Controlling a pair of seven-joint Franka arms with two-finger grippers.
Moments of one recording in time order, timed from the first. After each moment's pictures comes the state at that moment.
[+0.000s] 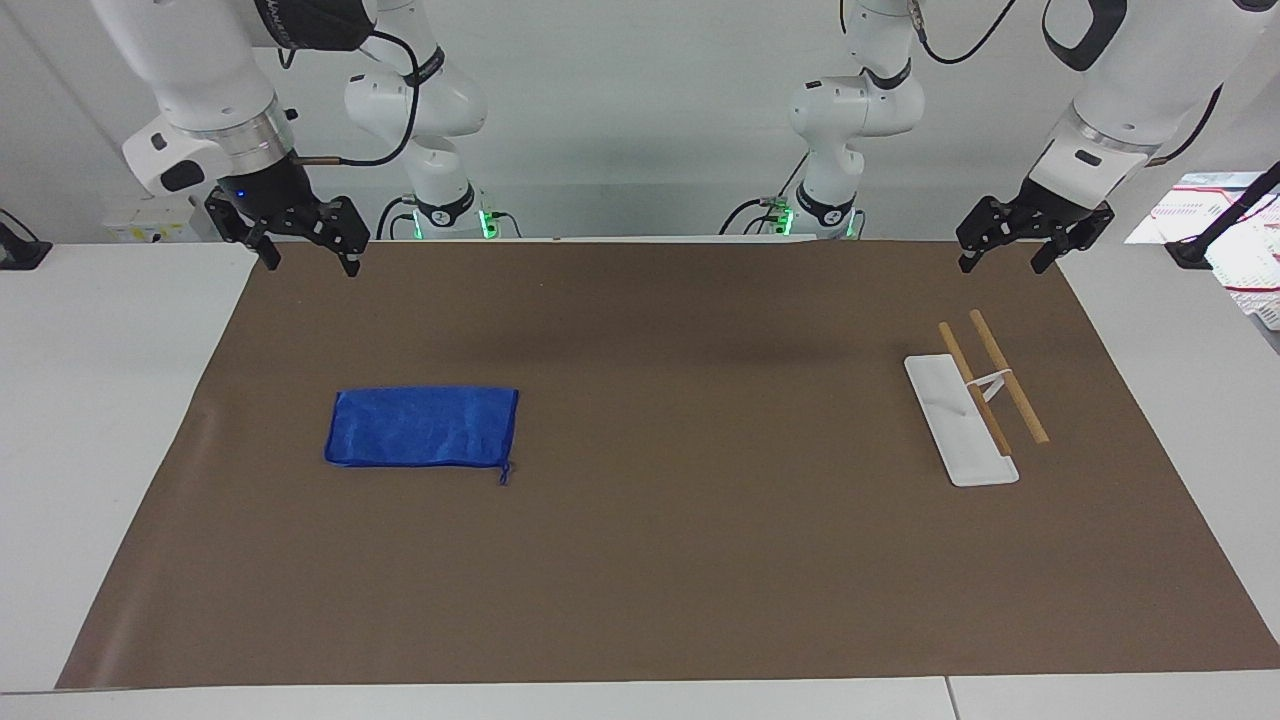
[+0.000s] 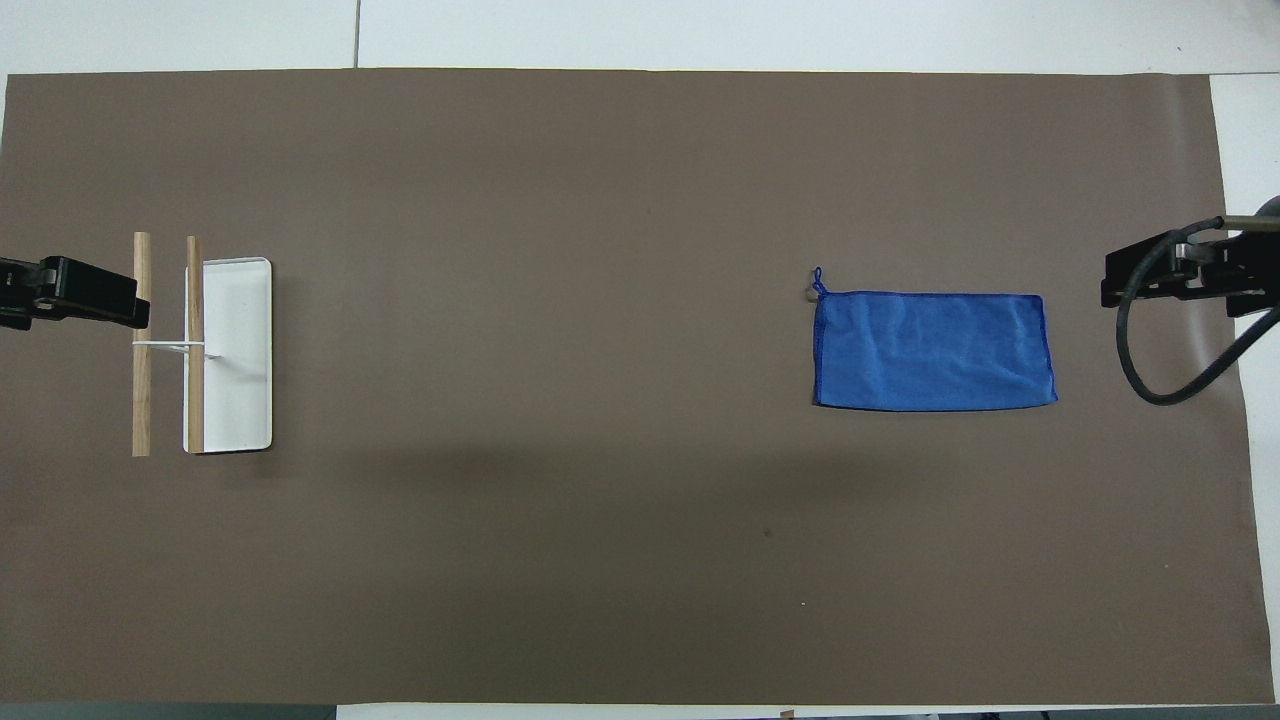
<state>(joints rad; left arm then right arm) -0.03 -0.03 -0.02 -1.58 -0.03 1.52 0.03 -0.07 -0.01 0.10 -1.56 -0.03 1.52 0.15</state>
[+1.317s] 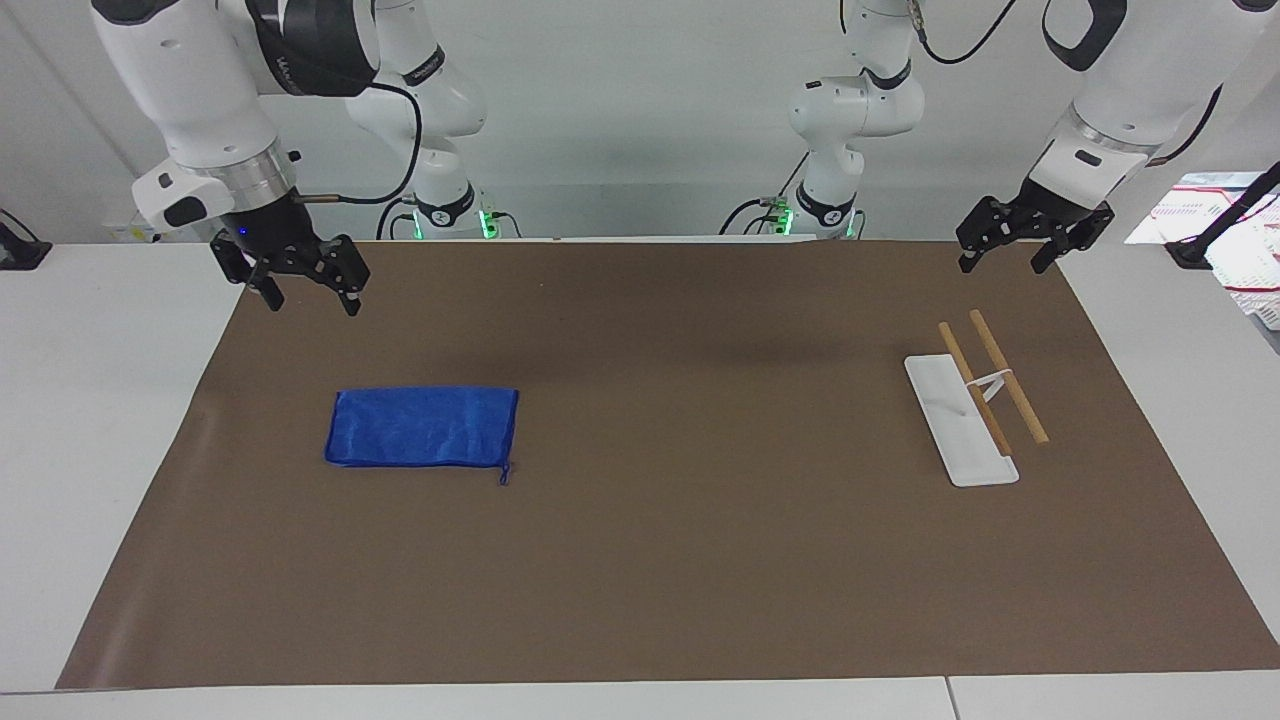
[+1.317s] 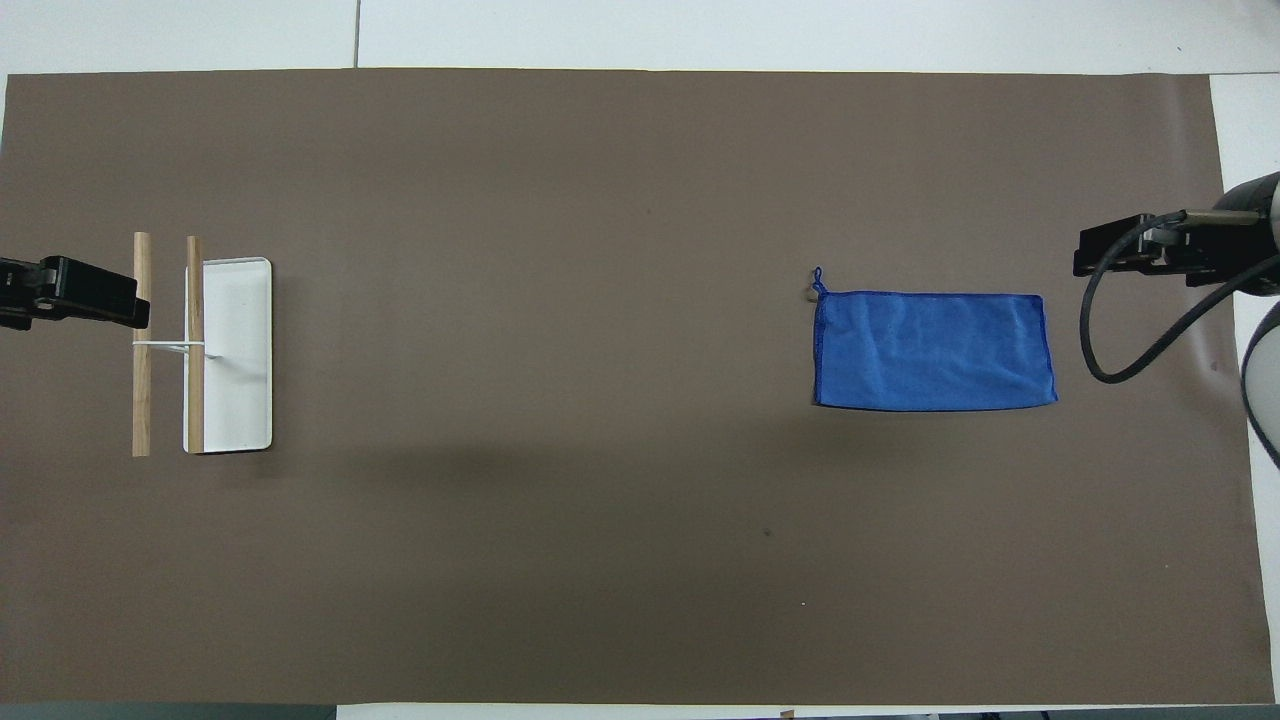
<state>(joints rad) -0.03 -0.03 -0.02 -1.58 -0.03 1.52 0.03 -0.09 -0.03 0.10 -1.74 0.00 1.81 0.09</state>
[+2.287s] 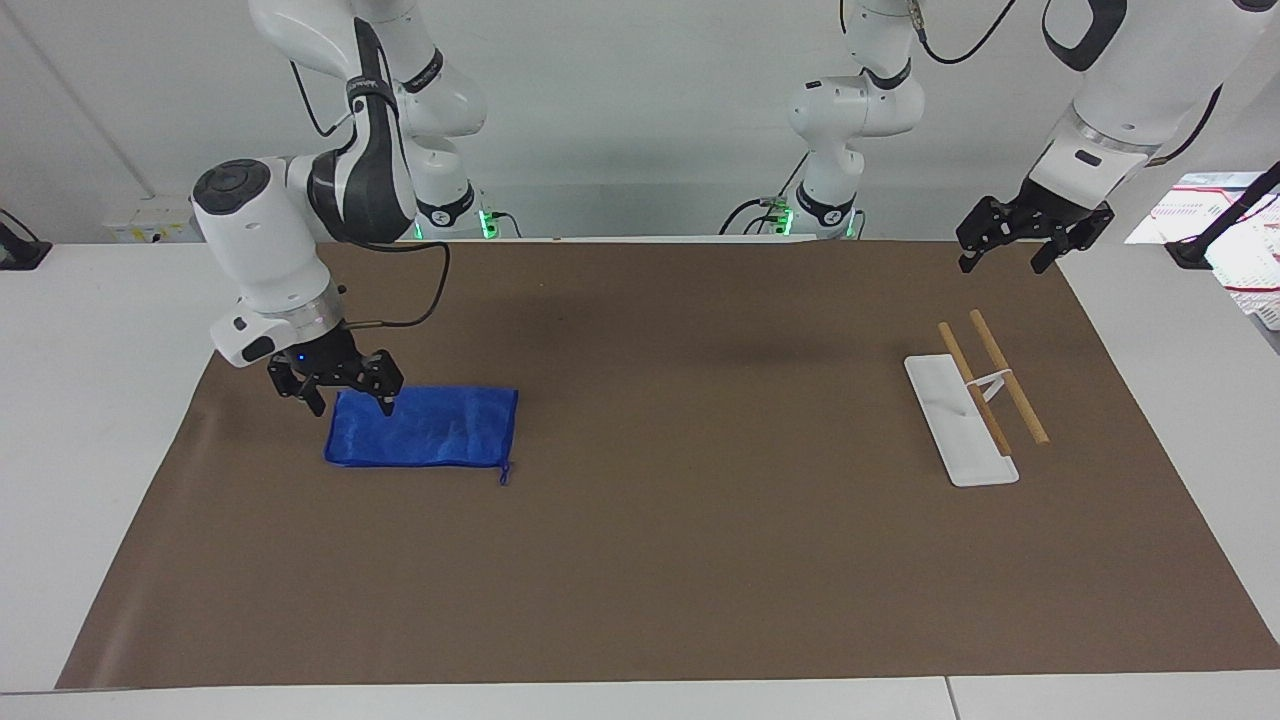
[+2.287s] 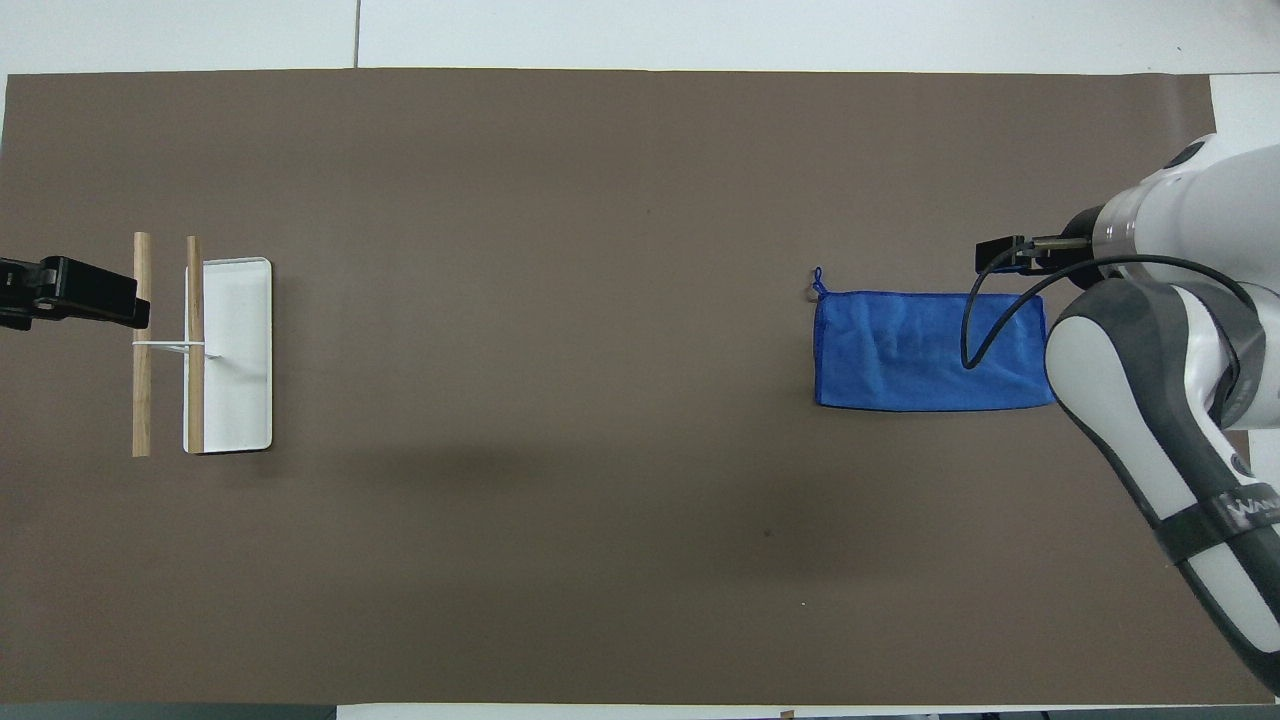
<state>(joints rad) -0.03 -0.03 -0.02 -1.58 -0.03 1.52 0.03 -0.09 0.10 0.10 -1.99 0.01 2.22 0.04</state>
